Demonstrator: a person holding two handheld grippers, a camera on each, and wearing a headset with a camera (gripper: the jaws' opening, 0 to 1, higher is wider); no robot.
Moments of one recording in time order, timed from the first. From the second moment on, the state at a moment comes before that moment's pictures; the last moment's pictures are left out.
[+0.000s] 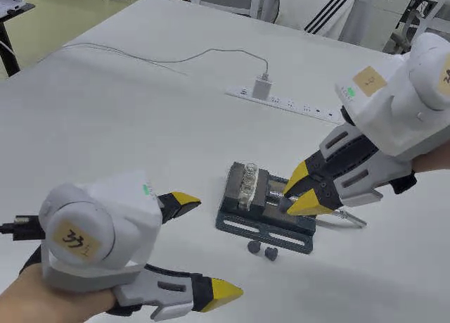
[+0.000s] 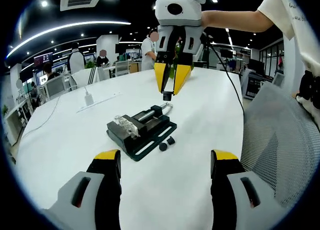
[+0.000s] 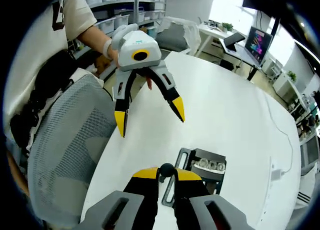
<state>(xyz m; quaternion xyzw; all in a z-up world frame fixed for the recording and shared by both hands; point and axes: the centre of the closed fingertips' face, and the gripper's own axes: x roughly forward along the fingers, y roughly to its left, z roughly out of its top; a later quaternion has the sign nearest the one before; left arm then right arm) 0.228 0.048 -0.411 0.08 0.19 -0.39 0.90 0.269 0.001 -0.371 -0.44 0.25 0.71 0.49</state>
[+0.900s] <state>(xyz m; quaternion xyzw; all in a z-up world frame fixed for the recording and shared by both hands) 0.225 0.061 -0.415 0.06 0.19 -0.38 0.90 0.303 0.027 -0.369 -0.47 0.27 0.70 0.47</state>
